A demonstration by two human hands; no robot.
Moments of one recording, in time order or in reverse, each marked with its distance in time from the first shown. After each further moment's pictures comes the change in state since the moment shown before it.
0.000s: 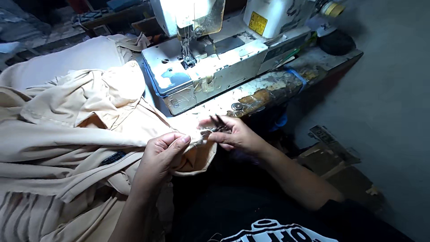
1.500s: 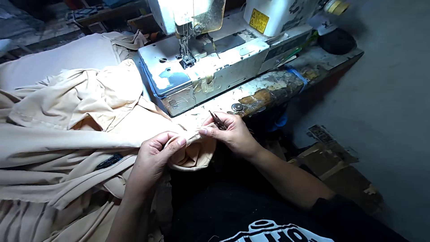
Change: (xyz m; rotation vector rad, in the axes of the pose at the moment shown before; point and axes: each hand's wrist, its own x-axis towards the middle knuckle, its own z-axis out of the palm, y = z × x) left_hand 0.006 -0.006 -0.008 0.057 0.040 0.009; right_hand 0.013 -0.001 0.019 -0.123 0.206 -0.152
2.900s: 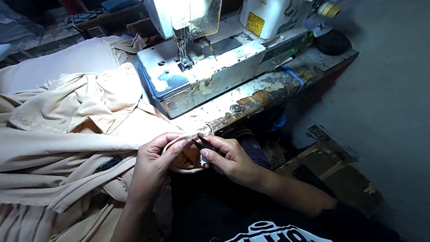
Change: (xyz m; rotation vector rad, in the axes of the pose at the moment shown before) left_hand -0.004 0.000 0.006 0.048 0.026 0.165; right_hand -0.037 -0.017 0.017 -0.034 -0.141 0.082
